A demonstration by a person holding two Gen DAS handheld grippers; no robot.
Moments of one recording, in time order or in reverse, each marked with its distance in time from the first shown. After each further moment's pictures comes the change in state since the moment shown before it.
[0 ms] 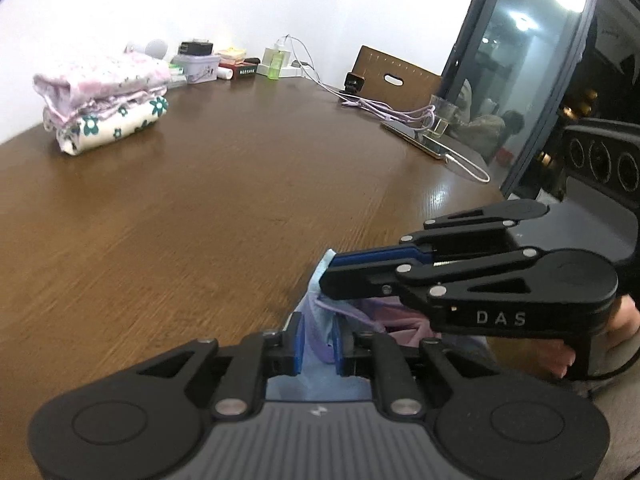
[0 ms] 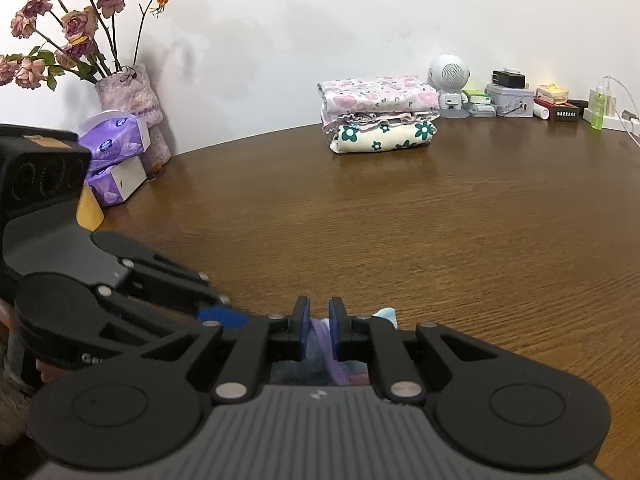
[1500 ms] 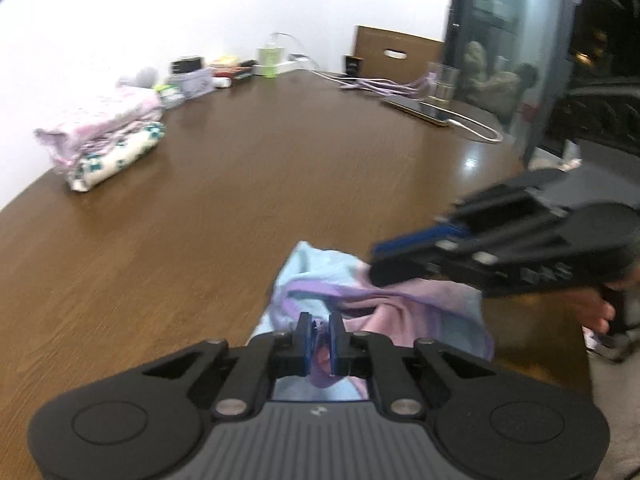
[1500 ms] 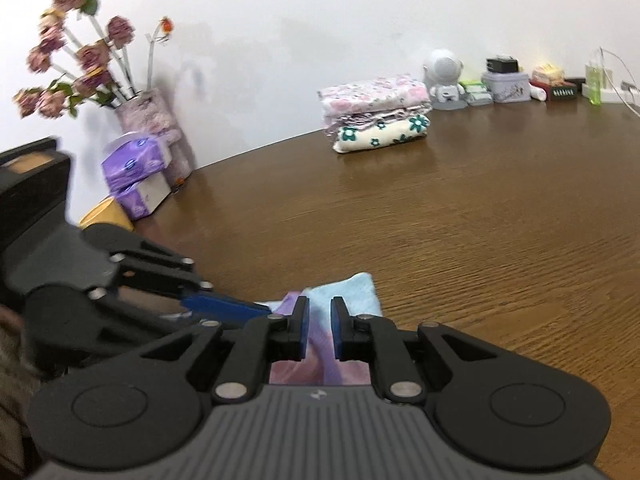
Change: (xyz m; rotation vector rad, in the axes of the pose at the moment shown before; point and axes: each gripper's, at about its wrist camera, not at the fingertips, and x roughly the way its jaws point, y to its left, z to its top) left arm -0.008 -0.059 -0.001 0.132 0.038 0.176; right arm -0.042 -0.032 -0.024 0.055 -0.033 0.112
